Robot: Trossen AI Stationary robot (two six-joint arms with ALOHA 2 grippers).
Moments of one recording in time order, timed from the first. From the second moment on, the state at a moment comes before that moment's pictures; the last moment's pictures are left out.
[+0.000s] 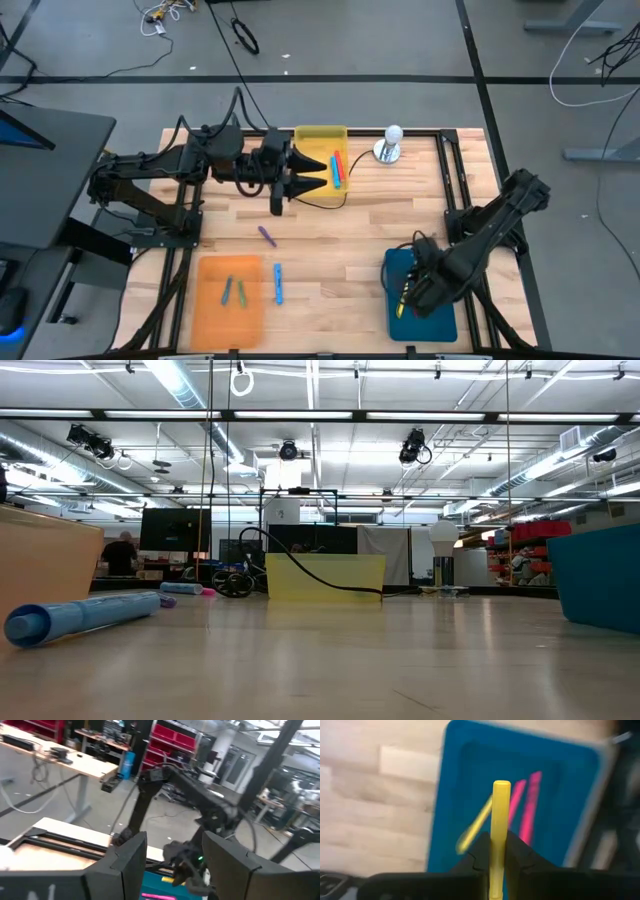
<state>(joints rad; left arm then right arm) -0.05 1.38 1.59 -0.21 -0.01 -0.36 0.75 1.60 1.46 -1.45 0.09 2.14</state>
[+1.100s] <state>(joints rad) -0.05 1.38 1.59 -0.27 0.02 -0.36 0.73 1.69 1.02 -0.92 0.01 2.17</state>
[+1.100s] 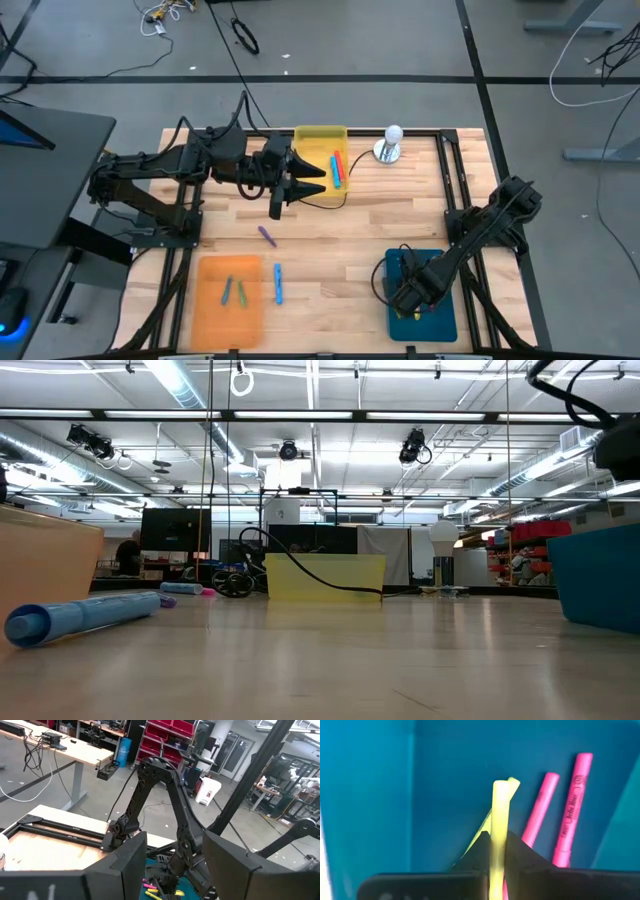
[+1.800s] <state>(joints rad) -0.05 1.38 1.59 -0.27 0.04 -0.36 0.74 1.65 1.04 -0.88 0.03 2.14</state>
